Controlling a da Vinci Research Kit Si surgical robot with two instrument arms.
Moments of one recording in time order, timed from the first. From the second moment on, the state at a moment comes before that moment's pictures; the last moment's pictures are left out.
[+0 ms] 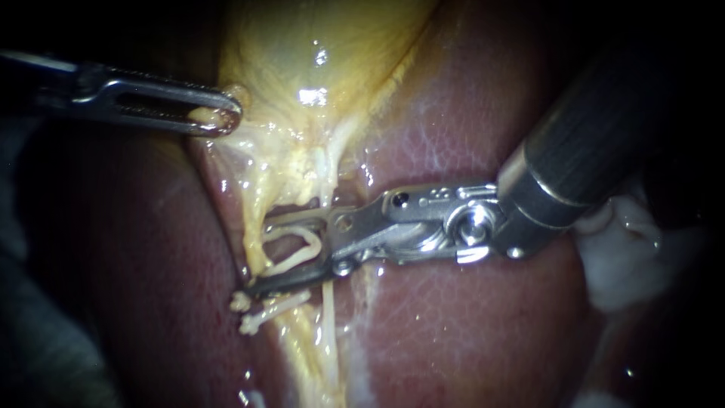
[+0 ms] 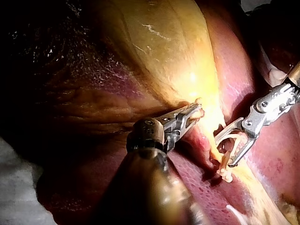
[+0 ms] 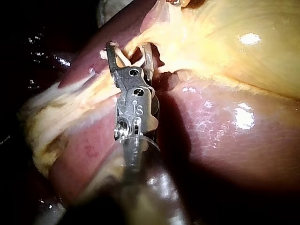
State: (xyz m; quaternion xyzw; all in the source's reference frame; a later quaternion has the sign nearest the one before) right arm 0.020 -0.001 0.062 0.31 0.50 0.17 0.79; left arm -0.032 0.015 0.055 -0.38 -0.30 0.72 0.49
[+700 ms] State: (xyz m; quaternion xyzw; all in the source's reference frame) right arm 0.015 0.000 0.060 0.32 0.50 0.16 0.79; left arm -0.032 0.015 0.055 -0.38 -0.30 0.72 0.49
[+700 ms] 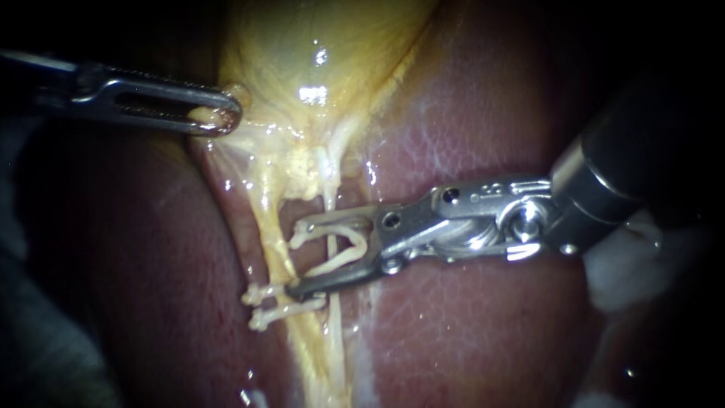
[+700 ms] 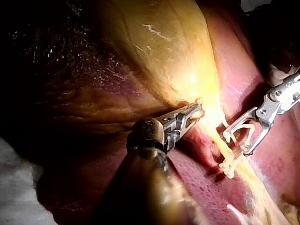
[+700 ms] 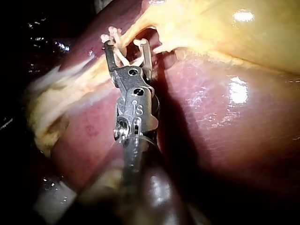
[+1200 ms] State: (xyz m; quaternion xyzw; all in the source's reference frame) right arm 0.014 0.002 0.064 0.35 0.51 0.22 0.75; left arm -0.032 0.015 0.055 -0.38 -0.30 0.72 0.49
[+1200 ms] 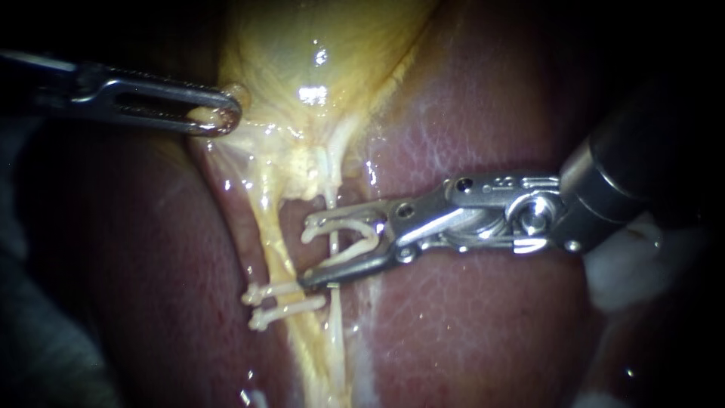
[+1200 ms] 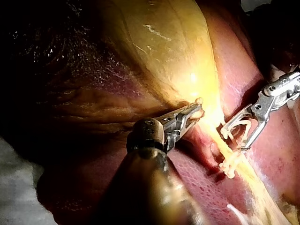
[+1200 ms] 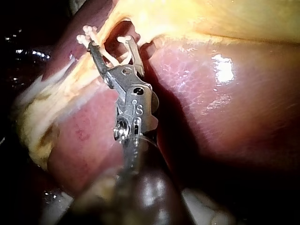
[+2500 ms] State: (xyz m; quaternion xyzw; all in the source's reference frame) right arm 0.021 0.000 0.068 0.47 0.56 0.25 0.64; left arm -0.032 0.015 0.055 -0.38 -0.30 0.72 0.49
